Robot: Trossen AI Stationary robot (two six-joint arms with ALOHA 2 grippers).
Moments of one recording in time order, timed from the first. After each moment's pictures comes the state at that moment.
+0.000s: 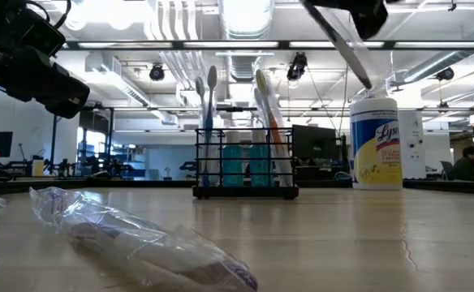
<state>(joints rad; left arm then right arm) -0.15 0.27 0.11 -0.15 -0.01 -0.15 0.50 1.26 0.73 0.23 0.63 0.26</state>
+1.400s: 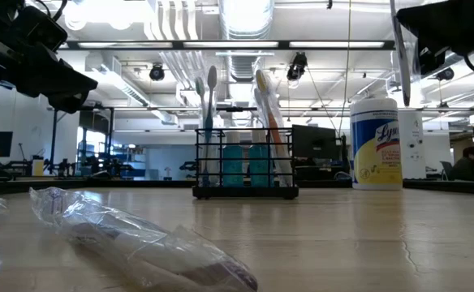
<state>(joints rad) -0.15 0.27 0.11 -0.09 -0.10 -0.13 0.48 0.40 0.02 0.63 0.52 -0.06</state>
